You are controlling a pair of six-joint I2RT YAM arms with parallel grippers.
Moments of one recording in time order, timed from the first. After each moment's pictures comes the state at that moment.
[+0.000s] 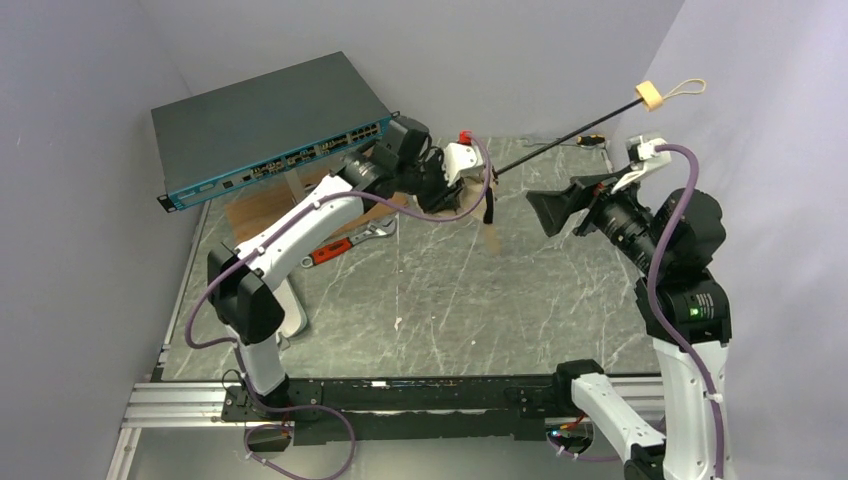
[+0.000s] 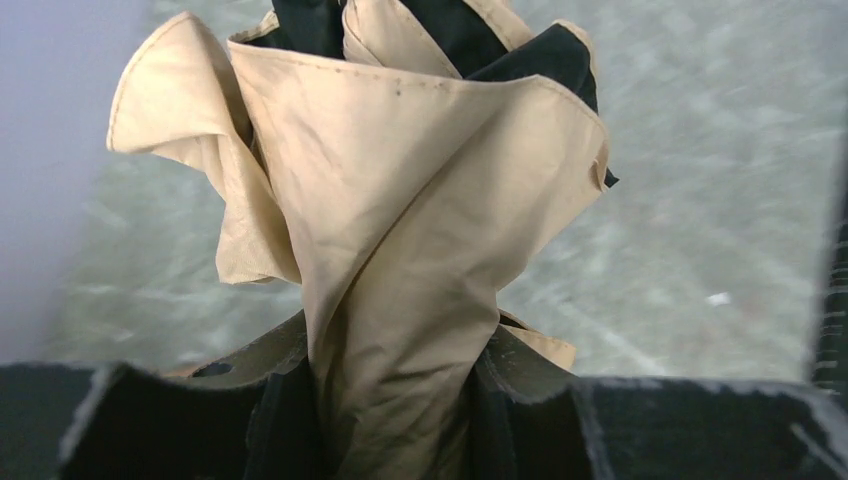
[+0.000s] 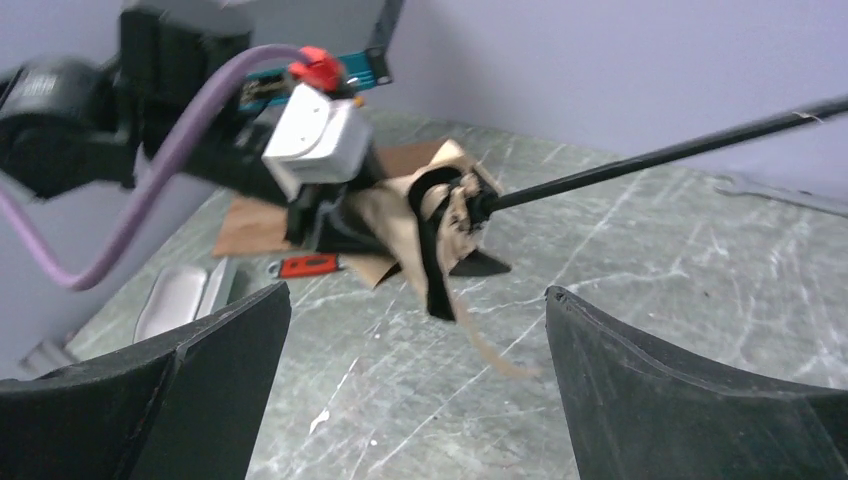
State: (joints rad) left arm -0.72 1.82 1.89 -0.68 0.36 0.52; right arm 0.14 0.83 1.40 -0.63 -0.43 0.18
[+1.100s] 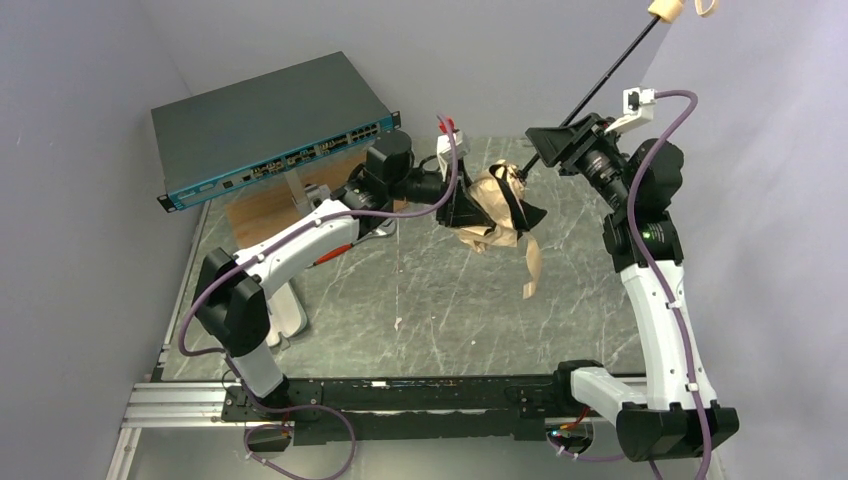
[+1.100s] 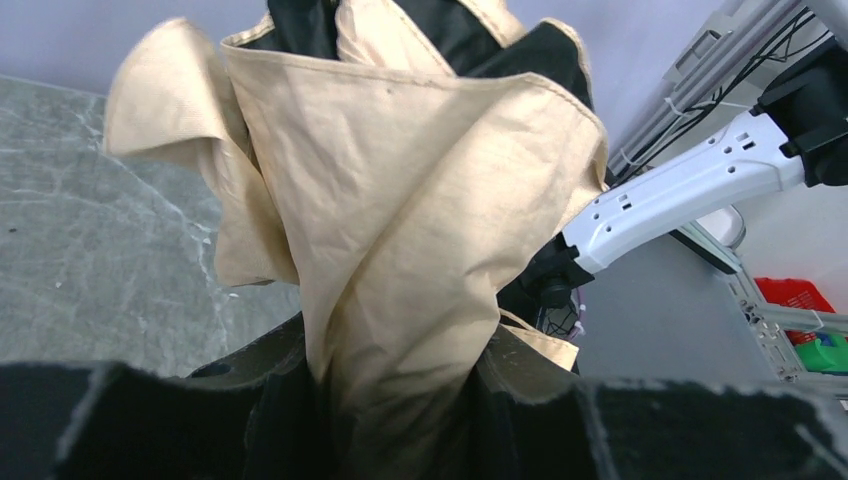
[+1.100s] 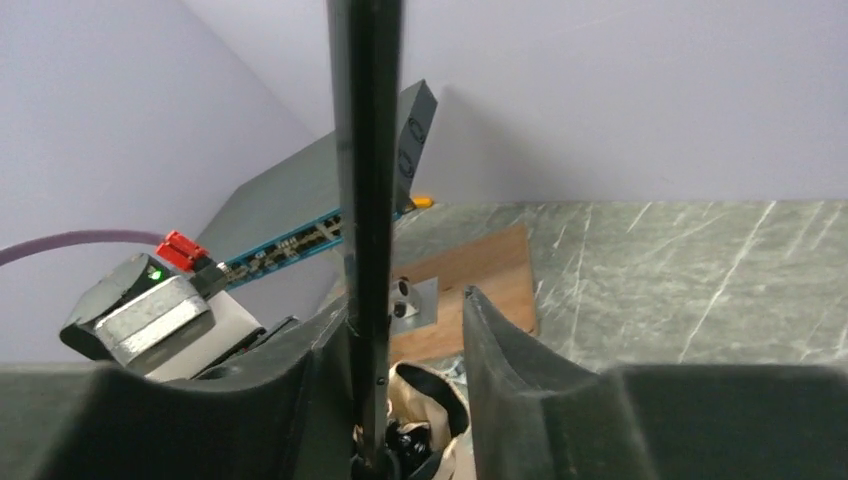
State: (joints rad) left arm -0.72 1.70 1.50 0.15 0.94 -0.27; right arm 0.05 1.05 1.27 -0.10 -0.44 0.60
